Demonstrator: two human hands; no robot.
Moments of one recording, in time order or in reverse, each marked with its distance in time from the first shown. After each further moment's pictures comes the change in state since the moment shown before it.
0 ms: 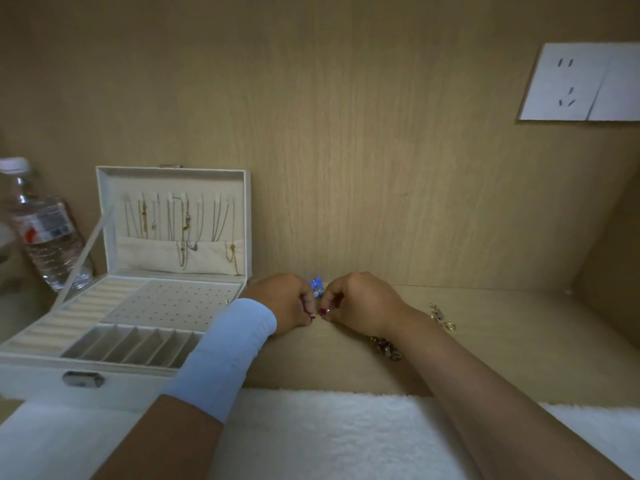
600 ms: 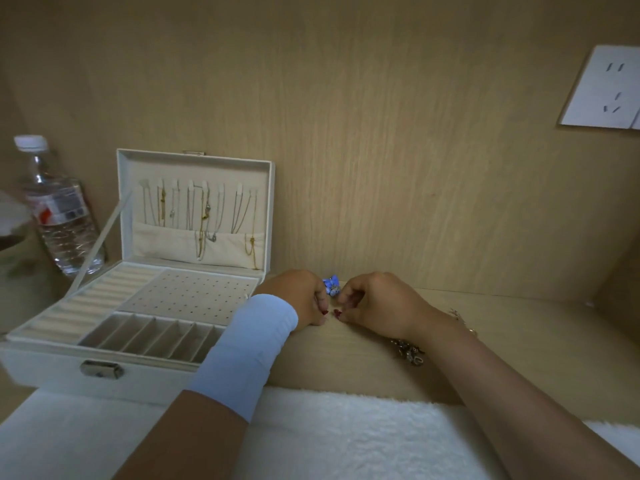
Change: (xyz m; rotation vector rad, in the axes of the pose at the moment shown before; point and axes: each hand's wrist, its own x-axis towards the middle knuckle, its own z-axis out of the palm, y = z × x) left_hand 0.006 -0.013 0.005 -0.086 -0.006 -0.049; right_hand 0.005 0.001 0.002 0.075 -0.059 0.037
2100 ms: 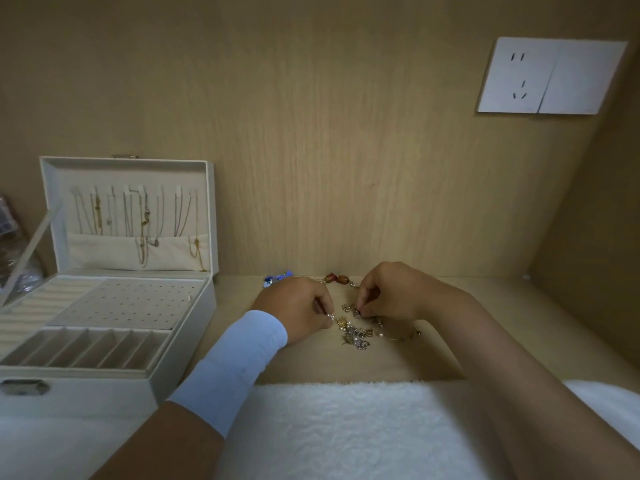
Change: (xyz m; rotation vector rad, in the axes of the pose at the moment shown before) left_hand -0.001 0.055 0.038 -0.092 0.061 0.205; right_hand -0.047 0.051 -0.058 -0.075 -0.129 0.157
